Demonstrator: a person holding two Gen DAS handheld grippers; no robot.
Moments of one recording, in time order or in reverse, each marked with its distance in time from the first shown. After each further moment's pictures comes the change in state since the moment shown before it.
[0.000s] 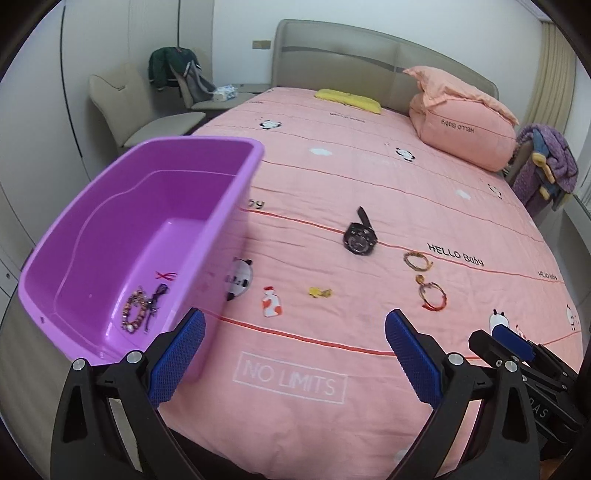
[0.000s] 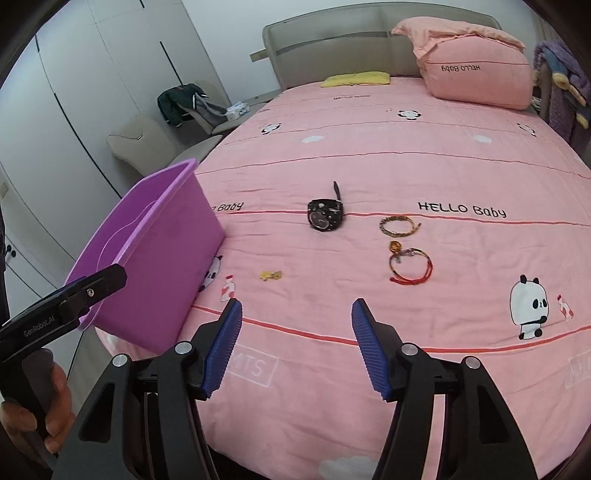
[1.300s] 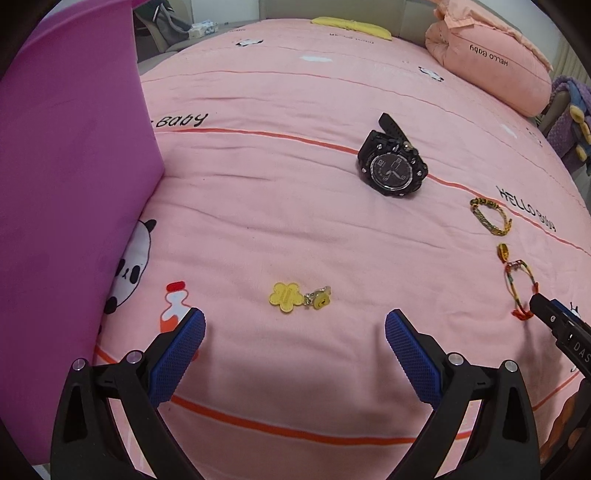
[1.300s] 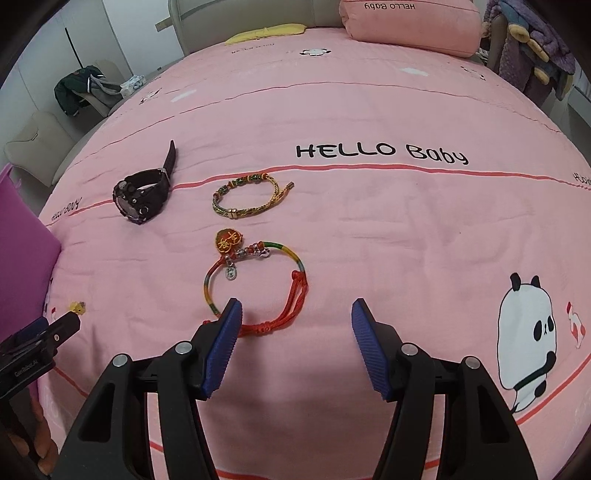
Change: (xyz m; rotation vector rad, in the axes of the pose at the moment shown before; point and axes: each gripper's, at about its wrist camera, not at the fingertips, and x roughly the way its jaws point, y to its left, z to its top) left arm 0.232 -0.035 -0.011 0.031 0.233 0.053; right arm 0.173 -0.151 0.029 0.107 0.138 -0.288
